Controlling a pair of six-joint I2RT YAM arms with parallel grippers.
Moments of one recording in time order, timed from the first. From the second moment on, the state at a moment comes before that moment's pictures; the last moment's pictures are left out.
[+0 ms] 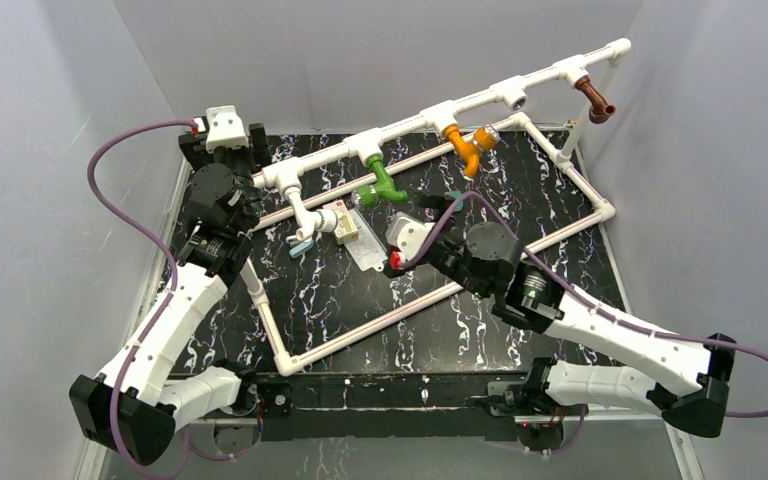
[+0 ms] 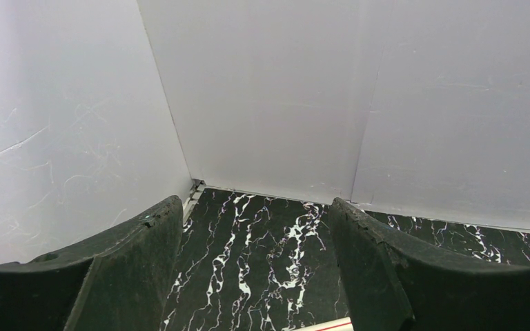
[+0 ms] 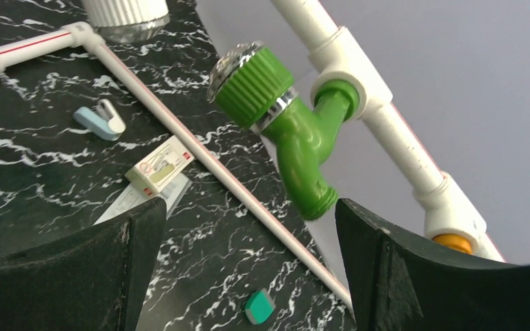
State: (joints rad) left arm -0.39 1.10 1.03 0.20 -0.62 0.20; right arm 1.11 1.02 1.00 0.01 0.22 -0.75
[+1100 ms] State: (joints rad) left arm -0.39 1.10 1.04 0.20 -0.62 0.20; right arm 1.11 0.58 0.54 -0.26 0.78 -0.02
